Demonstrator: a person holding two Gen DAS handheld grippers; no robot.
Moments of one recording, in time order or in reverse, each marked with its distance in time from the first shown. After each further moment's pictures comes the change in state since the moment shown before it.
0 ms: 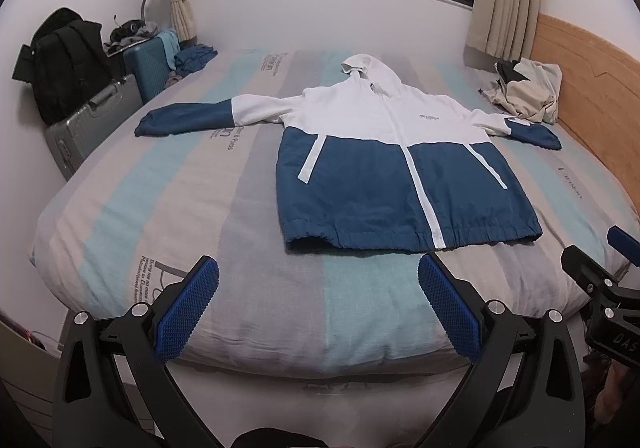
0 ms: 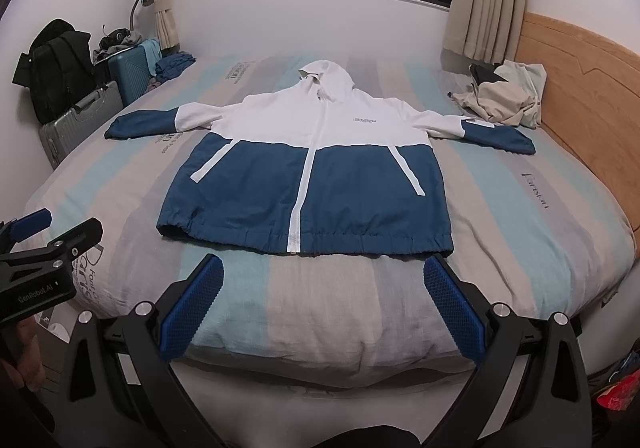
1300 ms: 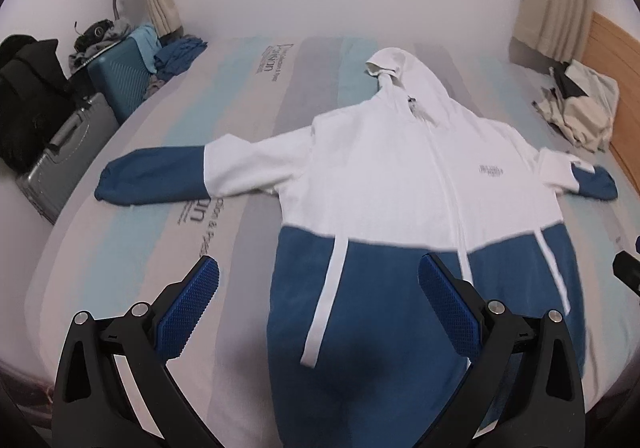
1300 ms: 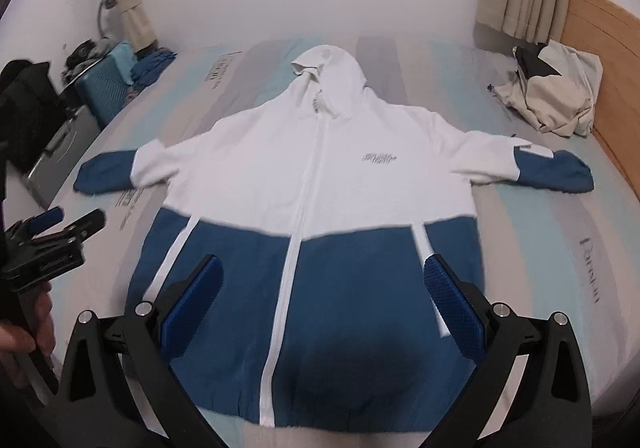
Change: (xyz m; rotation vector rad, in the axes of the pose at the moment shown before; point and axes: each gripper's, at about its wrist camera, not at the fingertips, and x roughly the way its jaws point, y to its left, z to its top) left arm 0.227 -0.008 0.253 -0.009 0.133 0.081; right arm 0.213 -0.046 0.244 0.021 0.189 0.055
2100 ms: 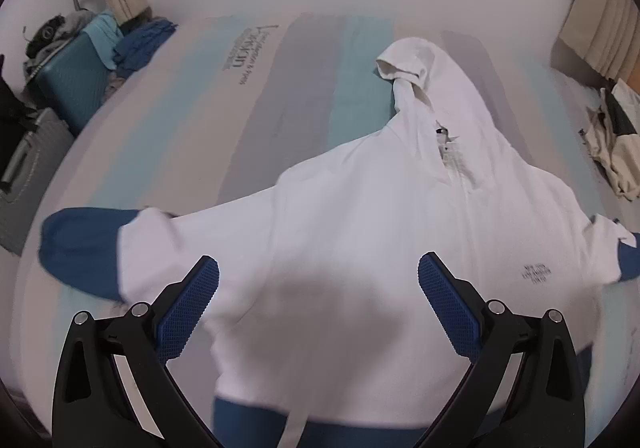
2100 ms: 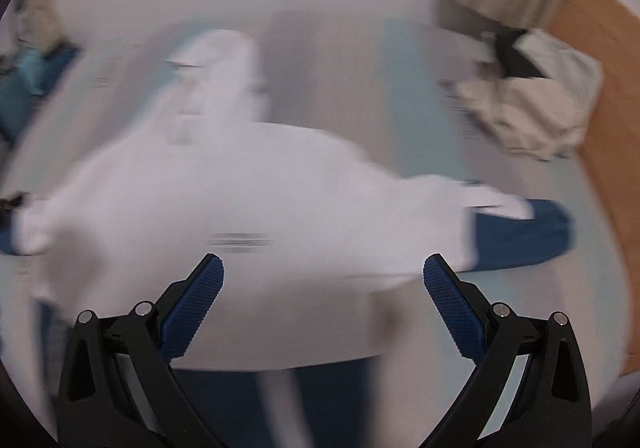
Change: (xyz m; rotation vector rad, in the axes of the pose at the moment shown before) left arm 0.211 -0.054 0.160 -0.031 0.113 0.012; right arm 0.185 -0.191 0.139 0.026 0.125 -0.259
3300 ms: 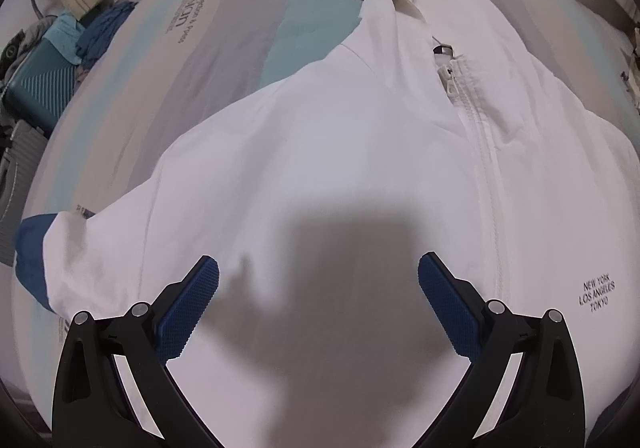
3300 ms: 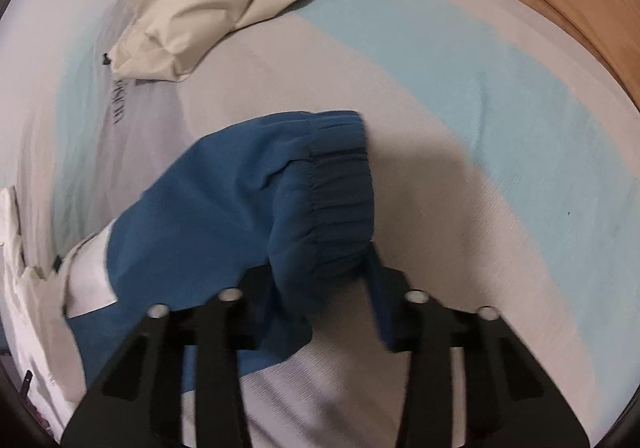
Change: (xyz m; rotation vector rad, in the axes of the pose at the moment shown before) left arm 0.135 -0.091 0.000 0.079 0.162 0.107; right arm 0.229 -0.407 -0.053 0.600 0.258 0.040
